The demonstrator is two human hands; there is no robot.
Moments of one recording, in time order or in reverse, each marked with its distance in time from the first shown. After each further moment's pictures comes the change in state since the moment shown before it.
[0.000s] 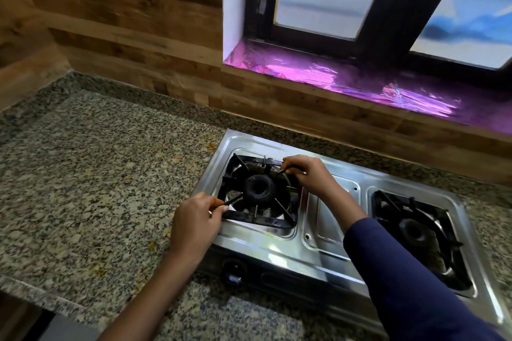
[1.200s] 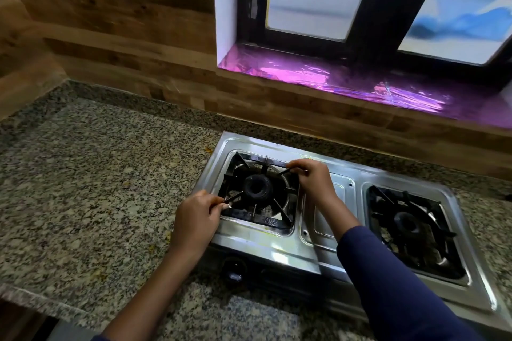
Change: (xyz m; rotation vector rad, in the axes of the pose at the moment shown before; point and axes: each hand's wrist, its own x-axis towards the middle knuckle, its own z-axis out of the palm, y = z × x) left_hand 0.004 -0.004 0.005 -0.050 -0.040 0.051; right_hand -0.021 -0.004 0.010 0.043 0.286 0.202
